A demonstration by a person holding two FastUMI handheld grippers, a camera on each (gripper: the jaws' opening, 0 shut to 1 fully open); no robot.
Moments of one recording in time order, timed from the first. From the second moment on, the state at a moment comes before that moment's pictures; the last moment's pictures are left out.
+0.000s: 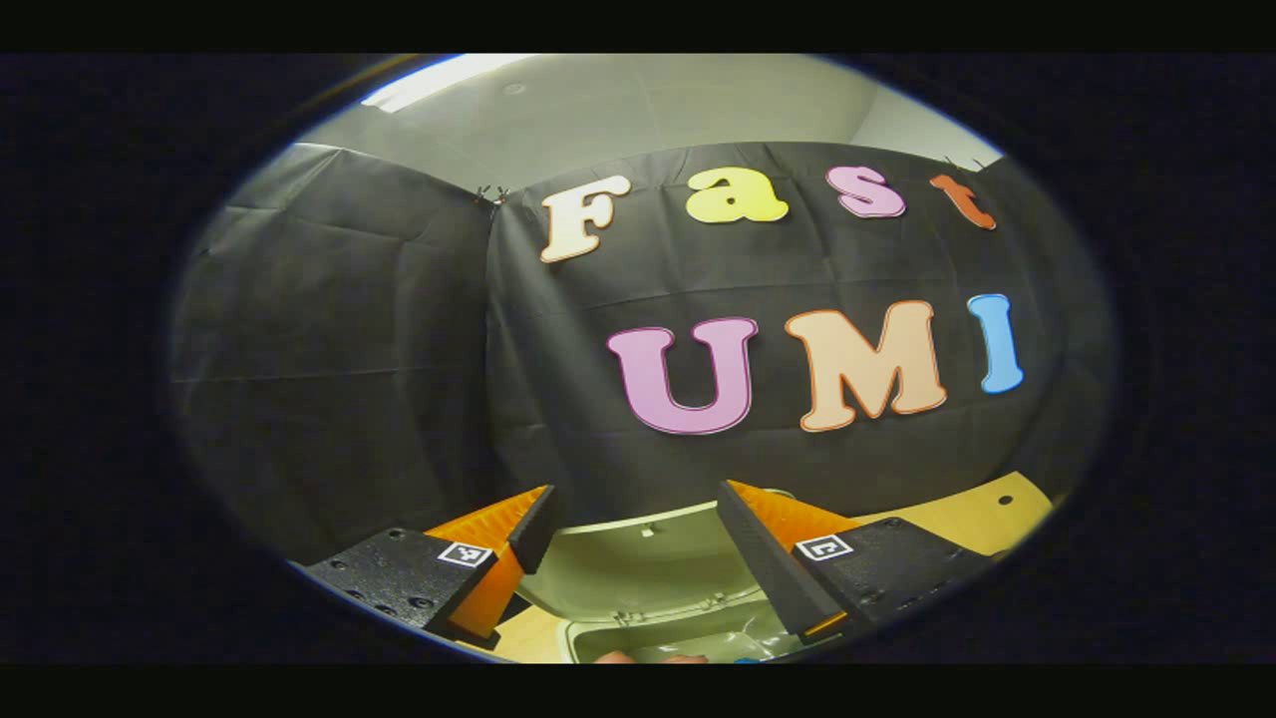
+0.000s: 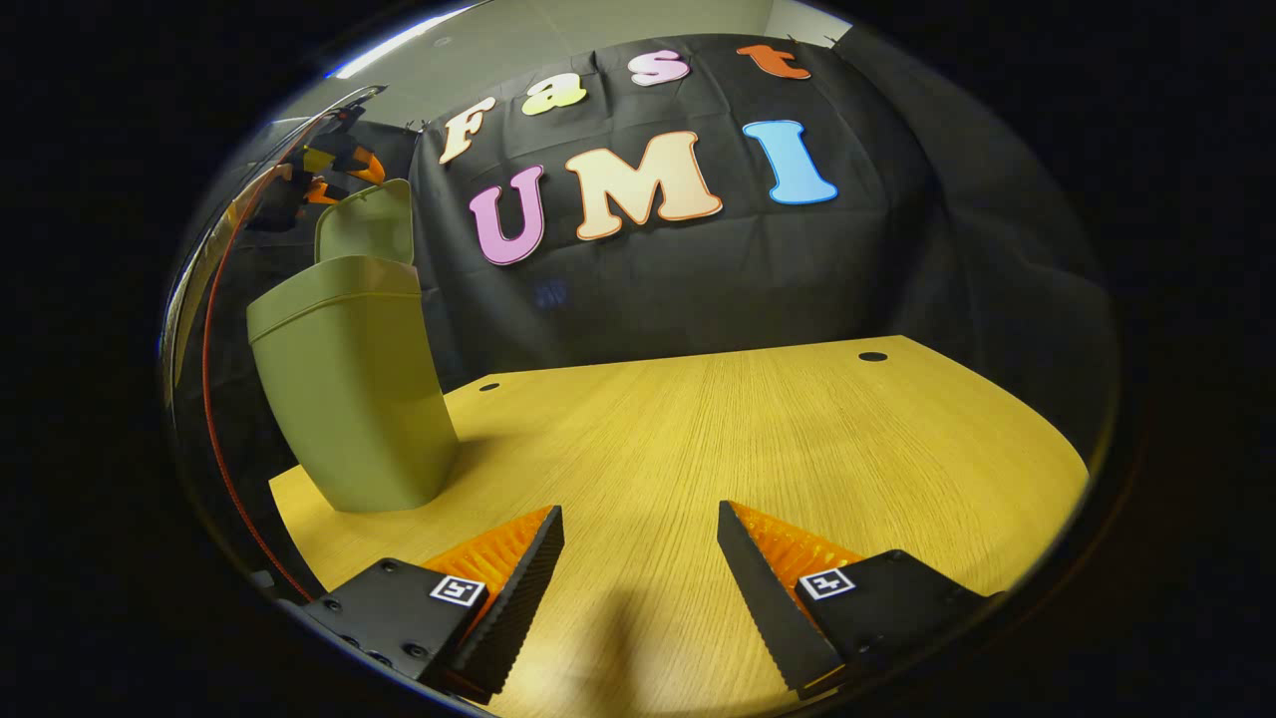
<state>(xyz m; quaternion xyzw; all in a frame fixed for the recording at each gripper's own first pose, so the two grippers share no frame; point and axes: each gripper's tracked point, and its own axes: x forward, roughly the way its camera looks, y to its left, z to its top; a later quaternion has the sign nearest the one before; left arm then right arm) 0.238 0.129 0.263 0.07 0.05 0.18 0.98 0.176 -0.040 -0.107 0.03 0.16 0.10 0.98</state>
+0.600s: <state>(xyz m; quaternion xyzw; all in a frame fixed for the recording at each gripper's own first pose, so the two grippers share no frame) 0.226 0.123 0.249 0.02 0.06 0.17 0.98 0.175 -0.039 -0.107 0.03 0.16 0.10 0.98</state>
